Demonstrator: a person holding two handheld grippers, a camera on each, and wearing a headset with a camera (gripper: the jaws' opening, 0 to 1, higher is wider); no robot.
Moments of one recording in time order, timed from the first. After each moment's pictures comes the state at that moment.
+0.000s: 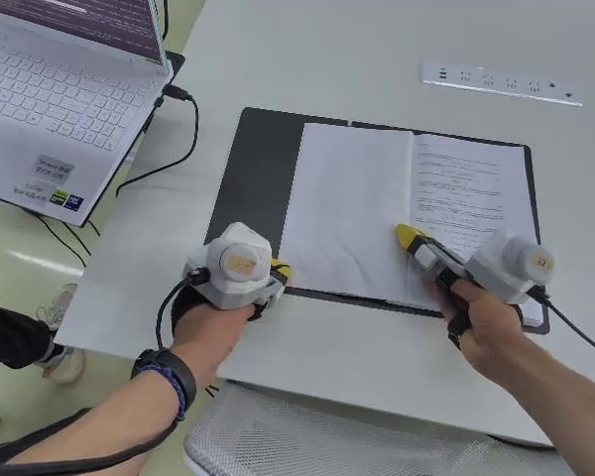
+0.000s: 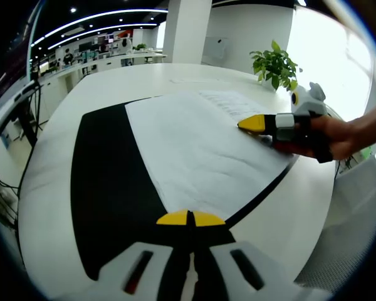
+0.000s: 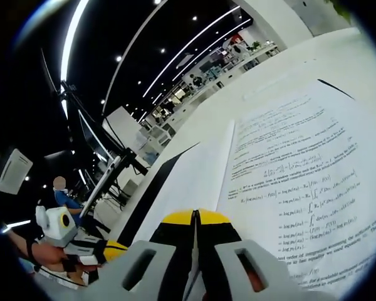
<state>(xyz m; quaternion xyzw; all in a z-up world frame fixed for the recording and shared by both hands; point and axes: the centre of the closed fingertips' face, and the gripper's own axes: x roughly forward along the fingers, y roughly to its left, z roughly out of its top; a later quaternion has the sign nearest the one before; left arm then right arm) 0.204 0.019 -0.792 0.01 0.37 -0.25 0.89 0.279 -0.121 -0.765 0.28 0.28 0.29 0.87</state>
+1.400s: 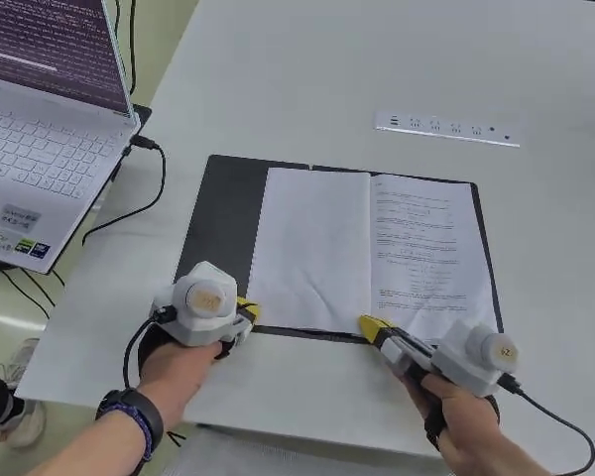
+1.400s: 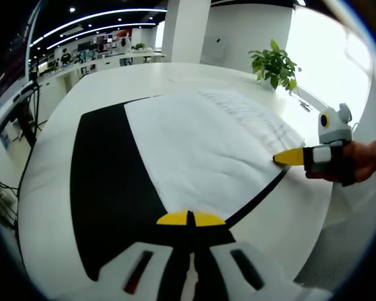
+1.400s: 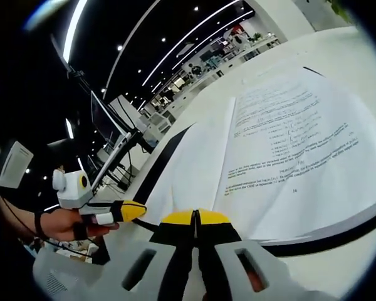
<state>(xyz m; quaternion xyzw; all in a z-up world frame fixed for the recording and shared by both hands) 0.203 0.019 -0.791 0.01 0.38 -0.25 0.89 0.200 -0.133 -0.780 0.26 0.32 0.30 0.86</state>
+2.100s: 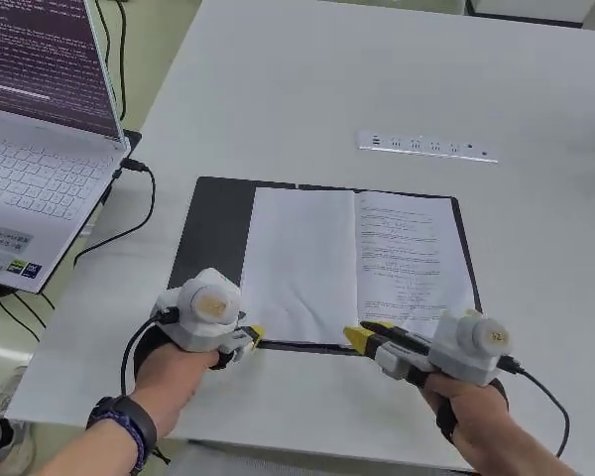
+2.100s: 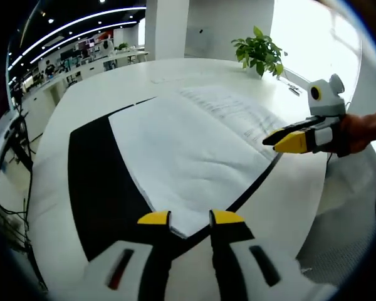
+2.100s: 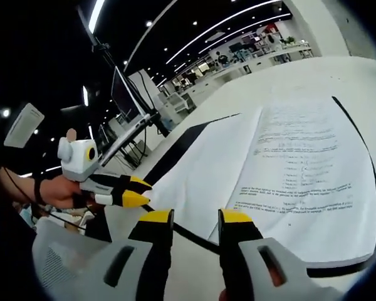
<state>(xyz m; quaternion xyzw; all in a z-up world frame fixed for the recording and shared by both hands) 0.194 0.003 -0.767 0.07 0.38 -0.29 0.87 0.193 -0.138 -0.750 0.16 0.32 0.38 0.85</state>
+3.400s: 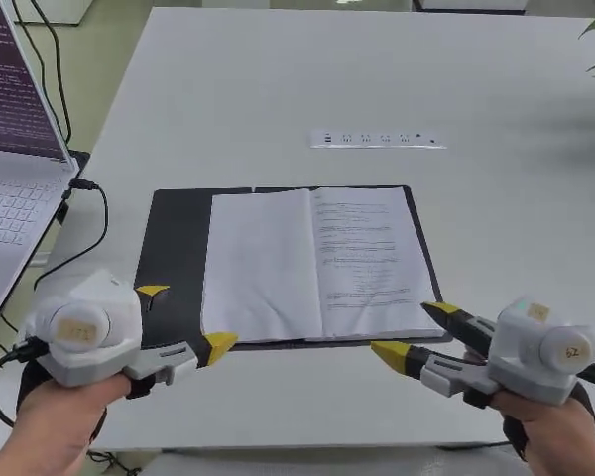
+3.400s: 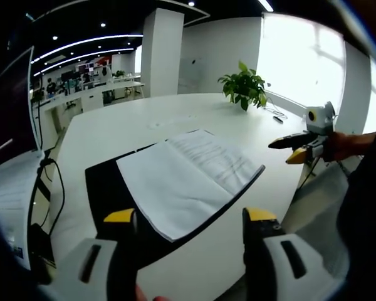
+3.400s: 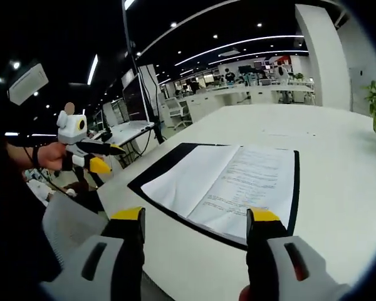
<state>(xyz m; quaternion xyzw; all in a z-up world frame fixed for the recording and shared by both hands) 0.163 0.004 -0.660 0.04 0.29 -0.32 0.90 0.149 -0.227 -0.674 0.04 0.26 0.35 0.90</state>
